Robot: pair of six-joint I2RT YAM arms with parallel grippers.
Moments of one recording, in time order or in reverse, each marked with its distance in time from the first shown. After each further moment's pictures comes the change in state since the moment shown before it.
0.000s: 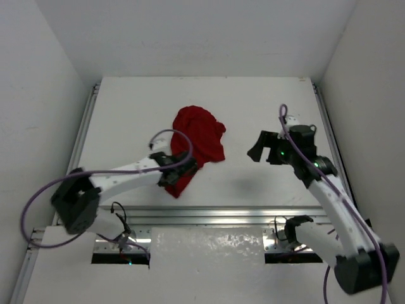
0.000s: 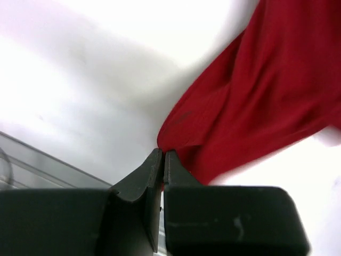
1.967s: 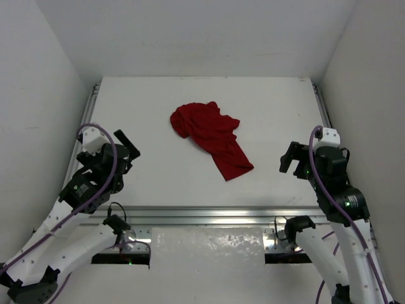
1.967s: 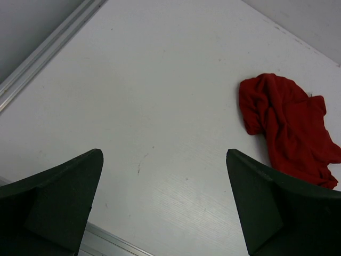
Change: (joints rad) left arm 0.297 -0.814 -0.012 0.028 -0.243 0.465; right arm -0.031 -0.289 0.097 -0.298 0.377 -0.063
